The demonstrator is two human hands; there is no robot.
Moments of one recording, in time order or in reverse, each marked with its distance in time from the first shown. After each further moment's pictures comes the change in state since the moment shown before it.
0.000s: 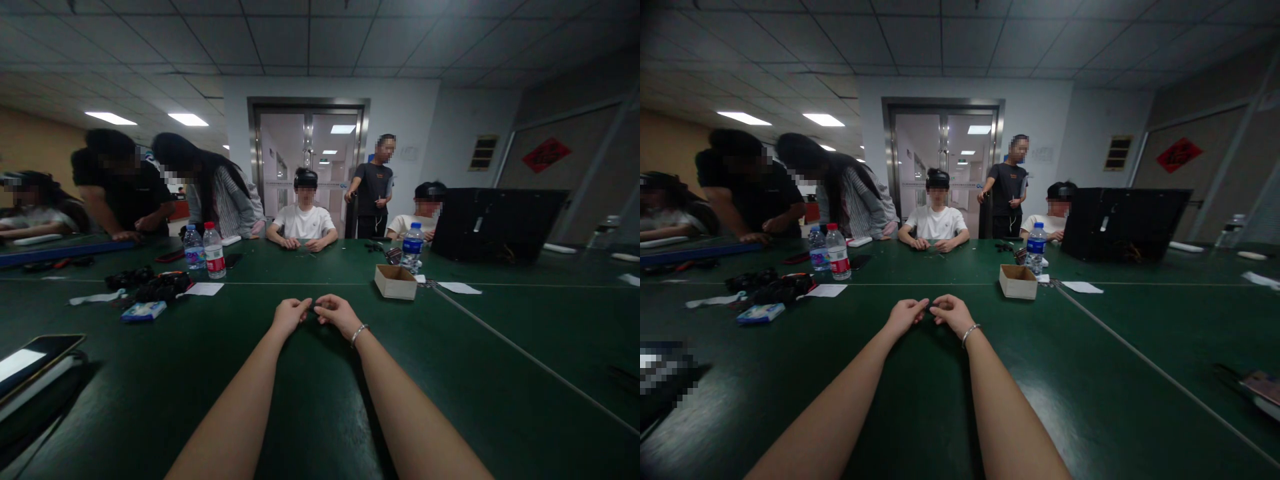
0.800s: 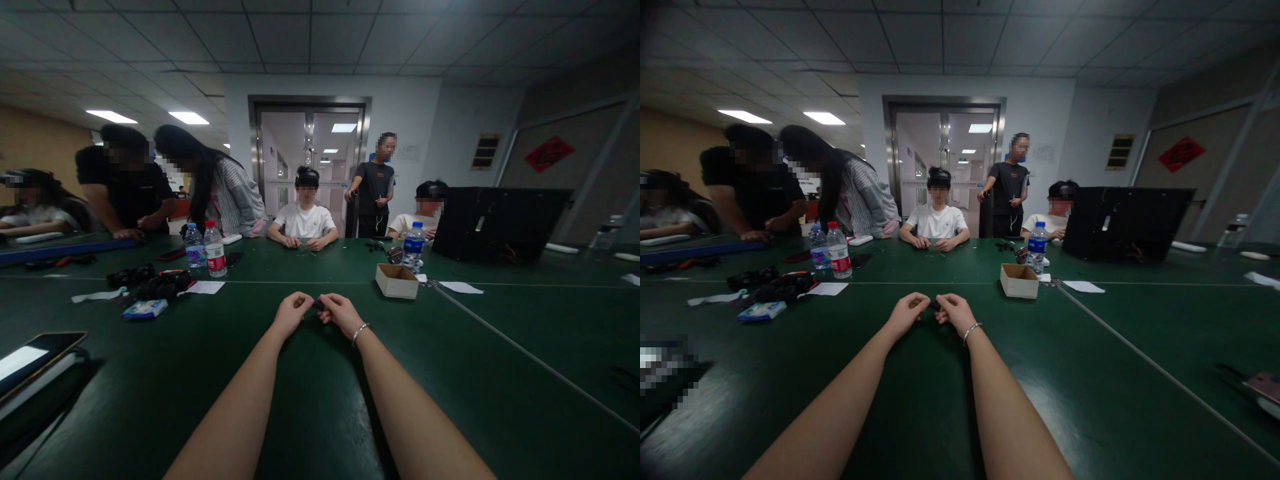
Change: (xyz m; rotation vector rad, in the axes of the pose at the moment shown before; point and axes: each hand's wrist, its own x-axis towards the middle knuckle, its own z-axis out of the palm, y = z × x) left_hand -0.008 0.005 -0.003 -0.131 -0.070 0.150; right_hand 0.003 -0.002 0.000 0.084 0.025 0.089
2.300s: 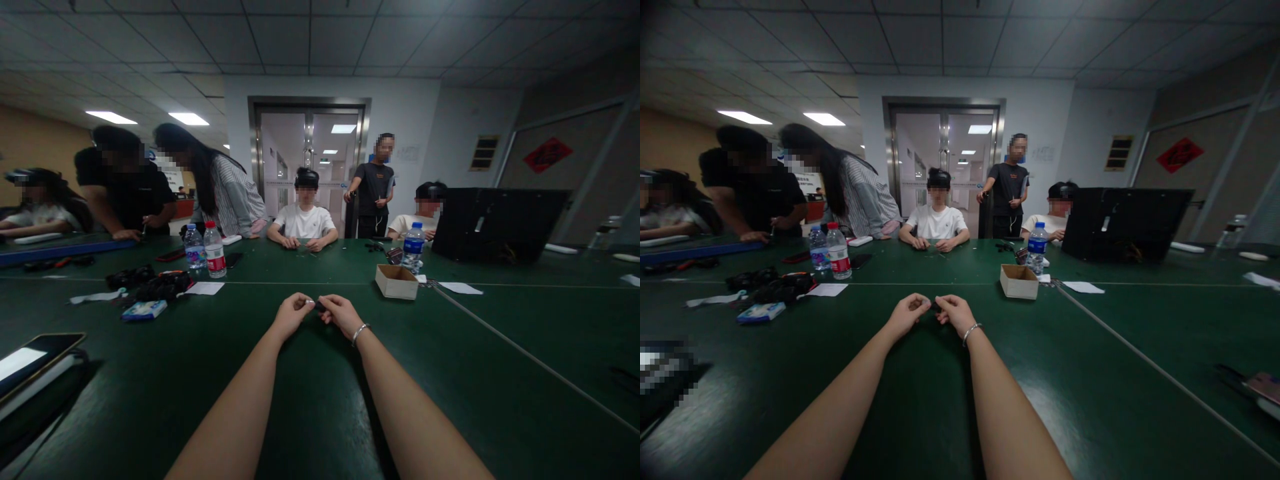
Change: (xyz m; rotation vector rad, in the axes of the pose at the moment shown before) left_hand -0.002 0.002 0.002 -0.003 -0.012 0.051; right_hand 0.001 0.001 -0.001 -0.023 0.043 -0.007
